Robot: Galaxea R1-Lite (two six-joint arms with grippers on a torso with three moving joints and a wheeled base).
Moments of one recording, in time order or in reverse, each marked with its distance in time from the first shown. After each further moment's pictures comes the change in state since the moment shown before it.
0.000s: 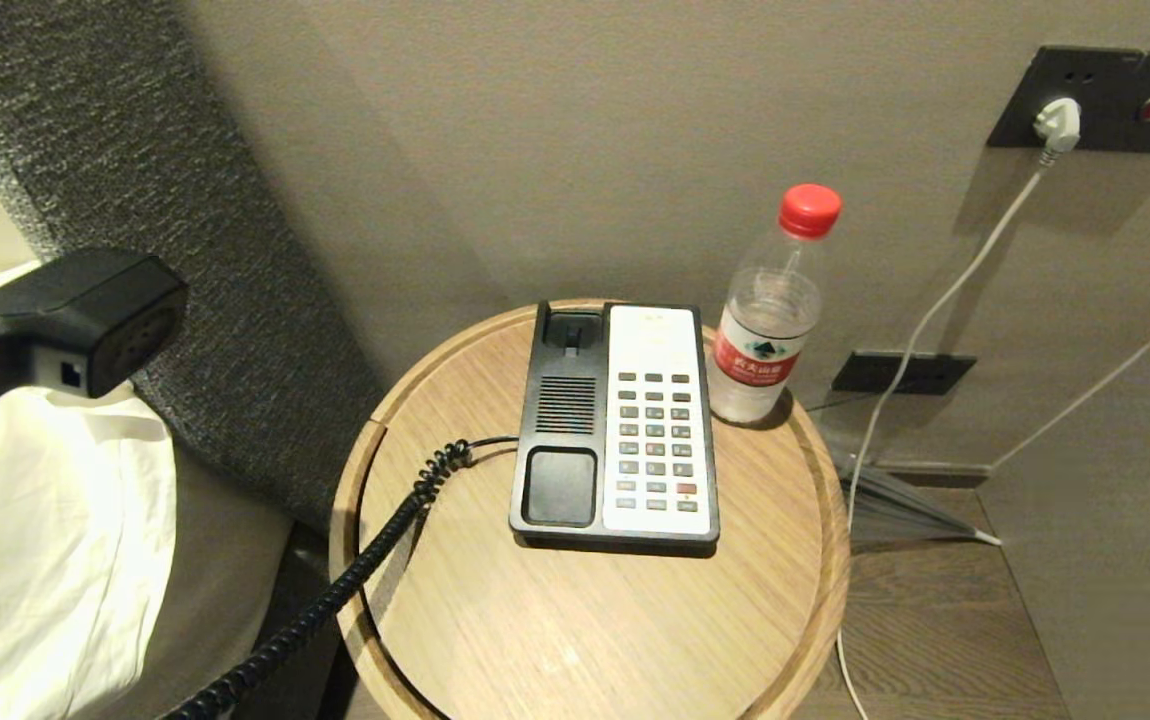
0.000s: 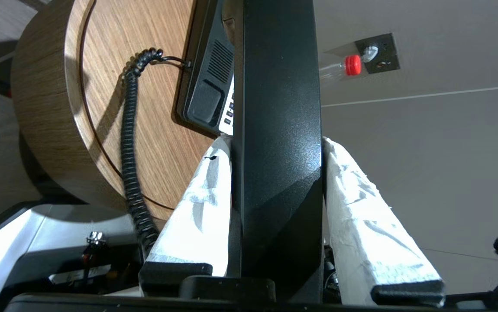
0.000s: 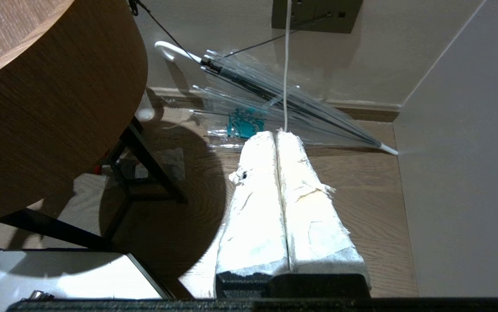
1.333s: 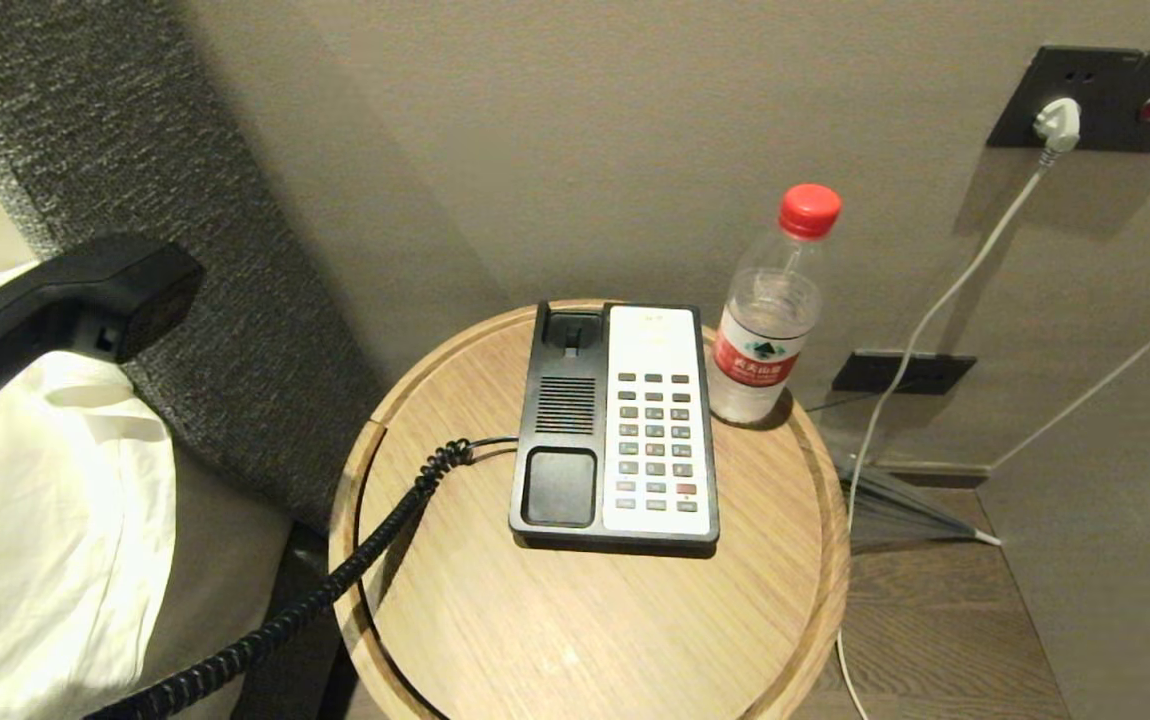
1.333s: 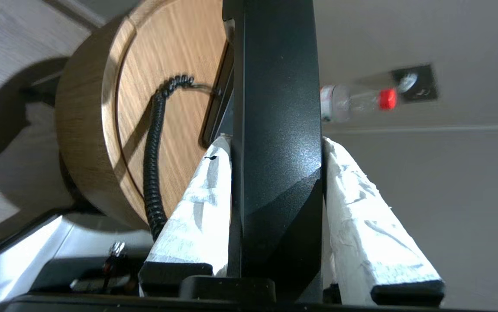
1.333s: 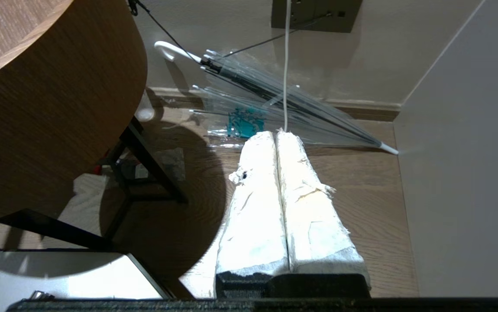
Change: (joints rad) left arm -0.062 0.095 -0.062 0.027 0.166 0.000; right arm 0.000 0.000 0.000 0.000 -0.001 0.003
